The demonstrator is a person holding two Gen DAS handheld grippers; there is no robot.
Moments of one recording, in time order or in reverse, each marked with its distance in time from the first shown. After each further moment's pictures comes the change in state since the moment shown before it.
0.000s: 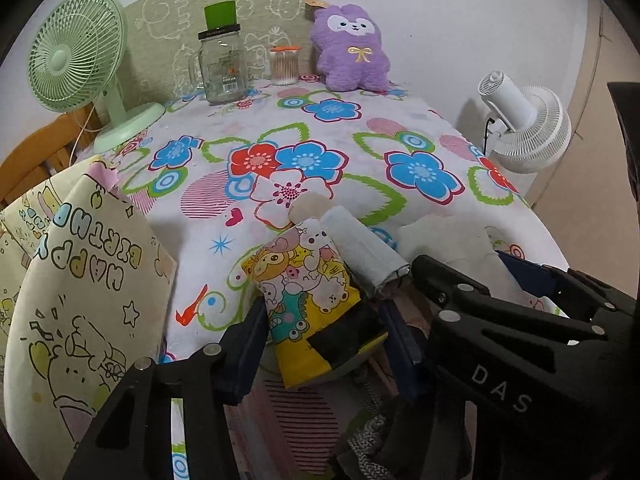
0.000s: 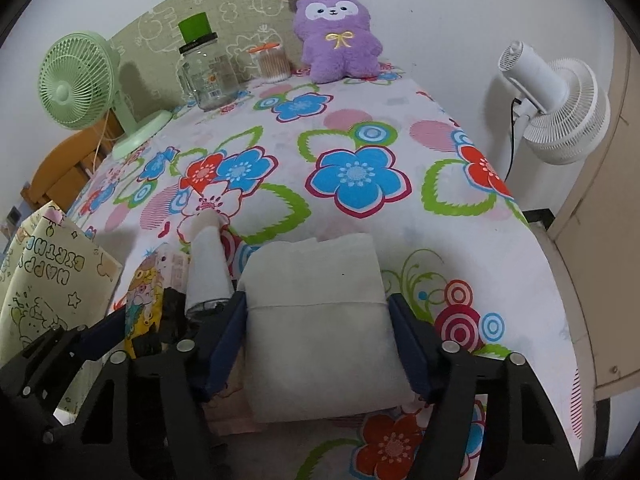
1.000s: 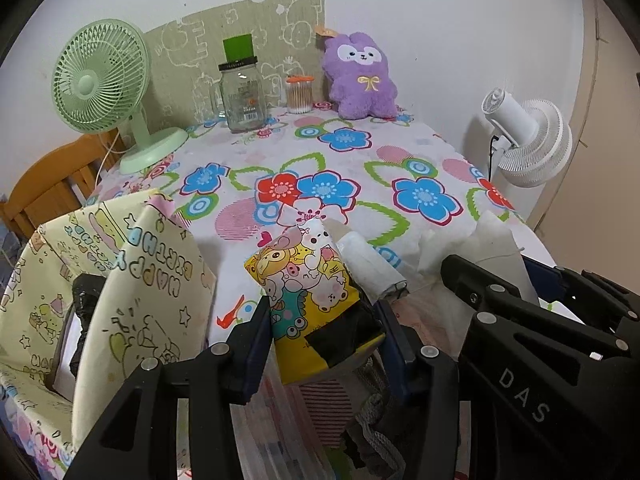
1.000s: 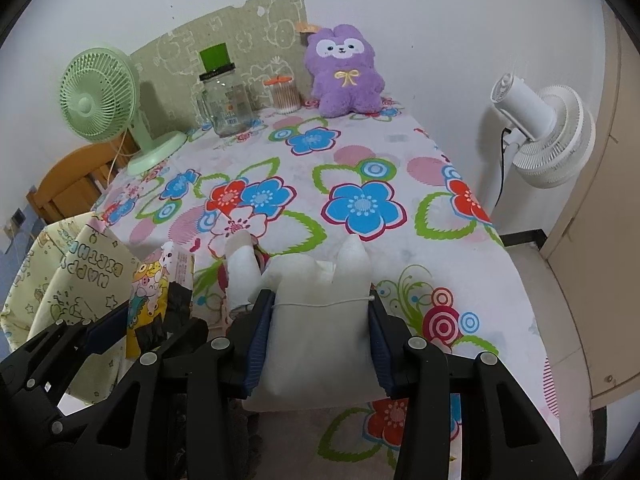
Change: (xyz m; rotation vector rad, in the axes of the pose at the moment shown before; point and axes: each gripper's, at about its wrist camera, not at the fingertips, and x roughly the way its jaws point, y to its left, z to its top) left arm -0.037 0.001 0.000 0.009 -0.084 0.063; right arm -0.044 0.015 -0.003 -0.019 -0.095 -0.013
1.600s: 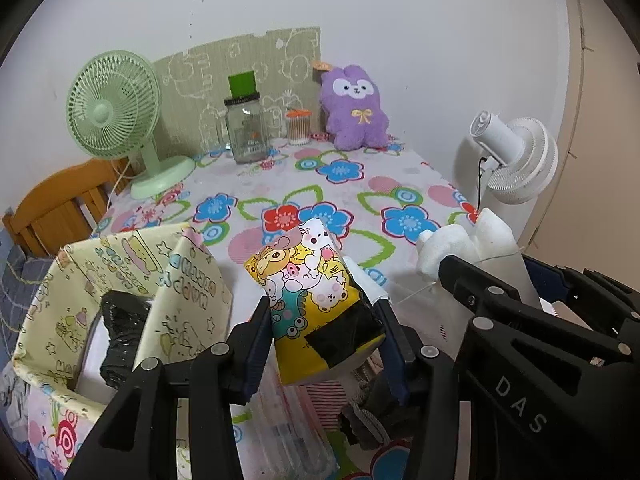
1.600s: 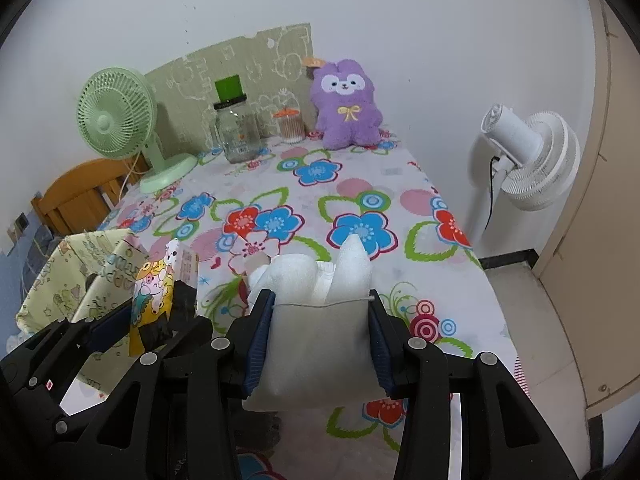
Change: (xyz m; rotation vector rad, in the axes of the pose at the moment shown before) left arm -0.042 -0.002 0.000 0.018 -0.092 -0.002; right arm -0.047 0.011 0.000 -0.020 -0.090 -0.014
